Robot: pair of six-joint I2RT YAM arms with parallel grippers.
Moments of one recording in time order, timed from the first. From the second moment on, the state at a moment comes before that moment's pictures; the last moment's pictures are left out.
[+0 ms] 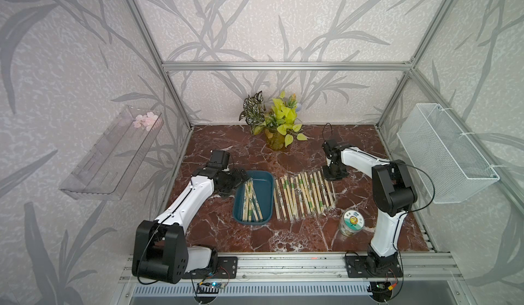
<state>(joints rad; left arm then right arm) -0.15 1.32 0.91 -0.72 0.27 -0.79 0.29 1.96 1.35 -0.87 0.11 0.28</state>
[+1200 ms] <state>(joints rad) 0.02 1.26 0.90 -0.82 0.21 -0.72 0.86 1.88 1.61 -0.77 -0.17 0.54</state>
